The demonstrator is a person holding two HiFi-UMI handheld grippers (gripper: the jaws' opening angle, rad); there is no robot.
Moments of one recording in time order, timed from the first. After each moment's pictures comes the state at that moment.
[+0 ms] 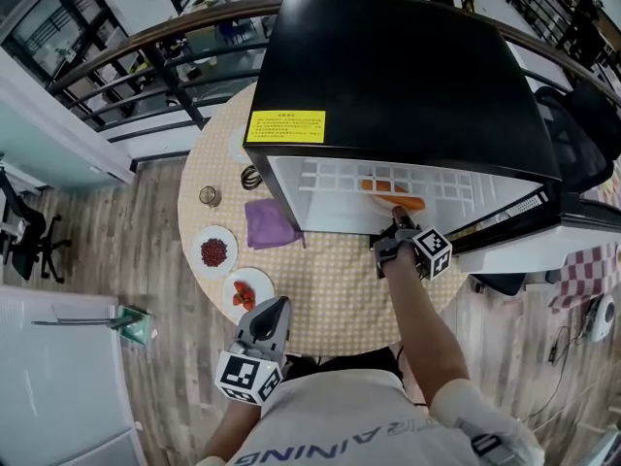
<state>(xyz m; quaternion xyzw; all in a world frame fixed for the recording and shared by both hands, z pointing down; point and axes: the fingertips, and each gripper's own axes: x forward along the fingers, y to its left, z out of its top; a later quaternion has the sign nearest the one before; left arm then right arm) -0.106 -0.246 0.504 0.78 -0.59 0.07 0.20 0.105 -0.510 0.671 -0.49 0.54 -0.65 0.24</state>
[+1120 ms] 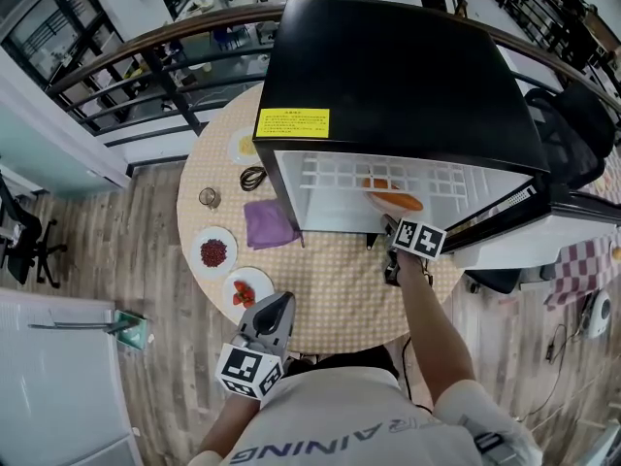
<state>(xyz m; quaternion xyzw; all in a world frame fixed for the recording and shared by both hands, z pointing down) -0.098 -0.248 0.499 0.80 -0.56 0.07 0.19 0.103 -0.491 0.677 -0.52 0.71 -0.44 -0.19</state>
